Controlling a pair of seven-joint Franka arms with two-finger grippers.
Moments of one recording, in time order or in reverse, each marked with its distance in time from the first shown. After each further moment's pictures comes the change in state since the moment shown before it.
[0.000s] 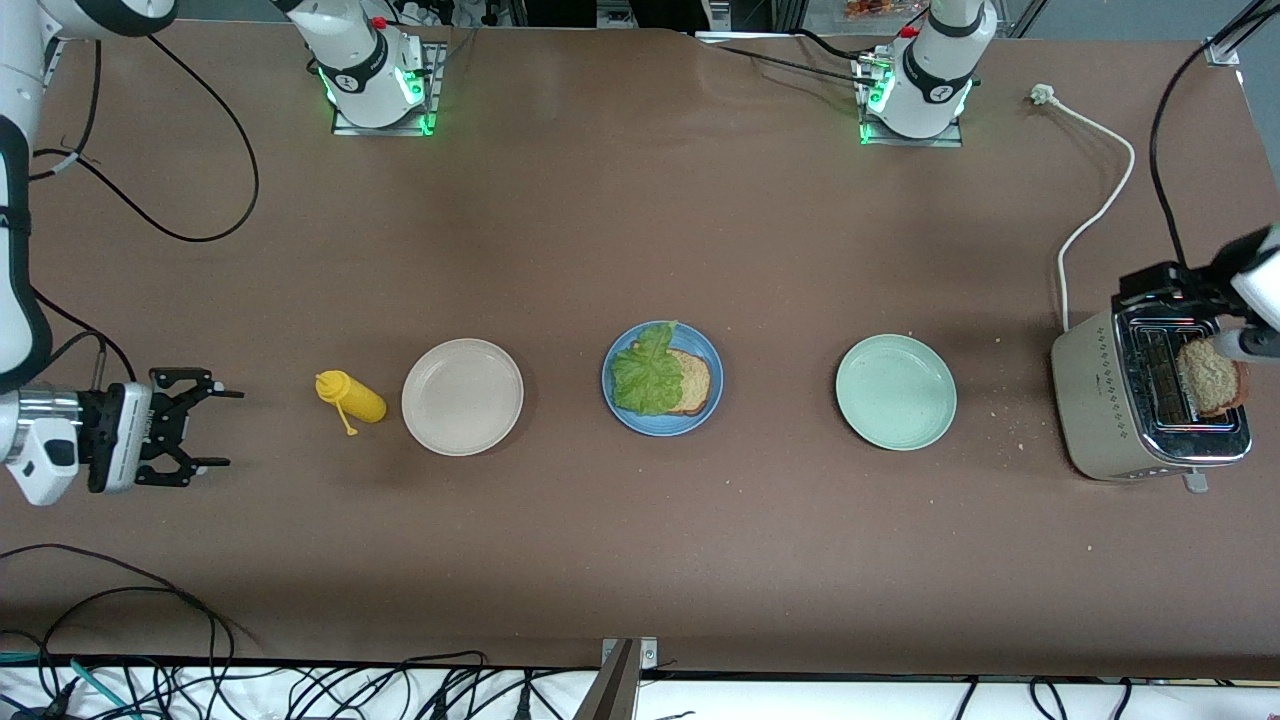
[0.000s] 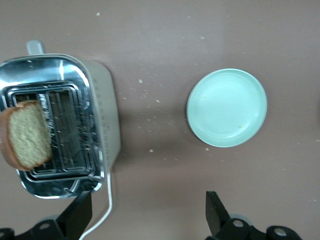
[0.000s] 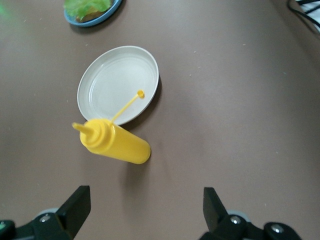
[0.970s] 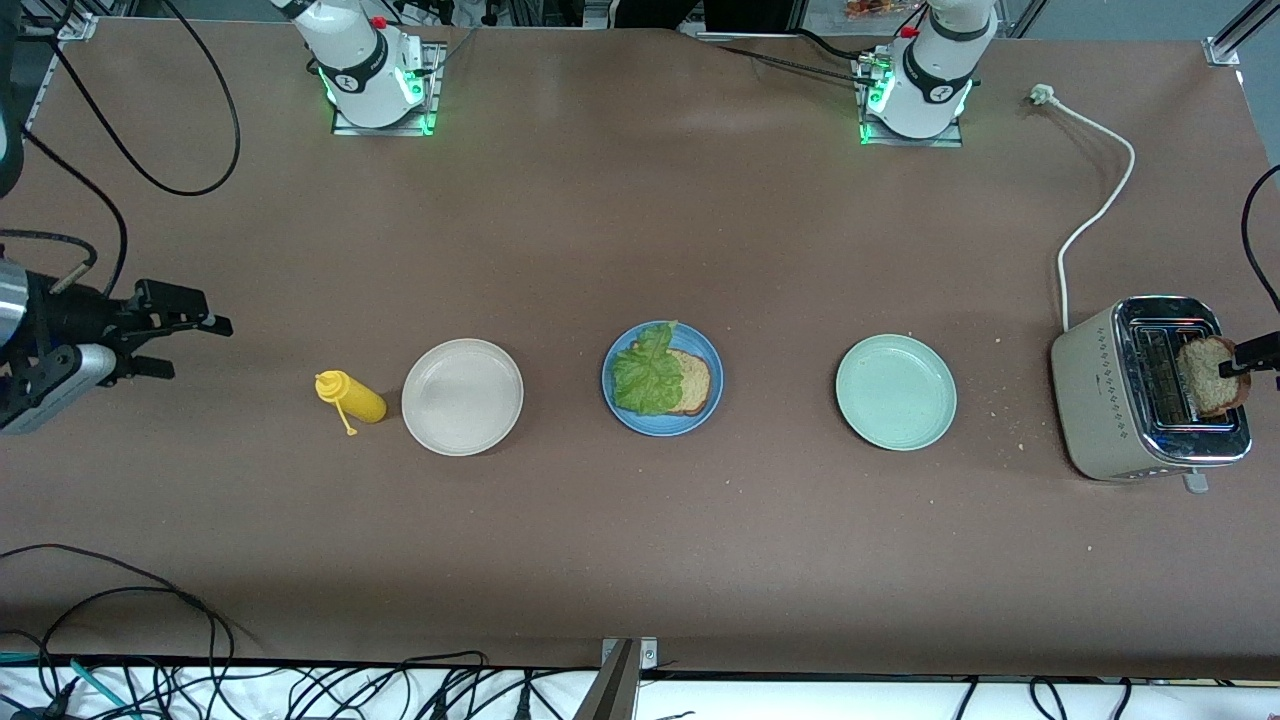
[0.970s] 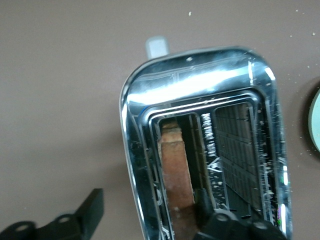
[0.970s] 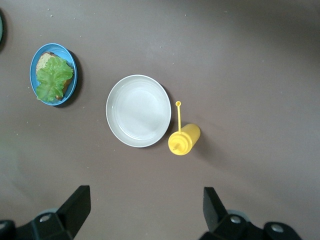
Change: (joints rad) left arm 0.377 0.305 -0.001 0.041 -0.105 0.339 0.515; right arm 0.219 -0.401 -0.139 -0.133 -0.040 -0.119 1.002
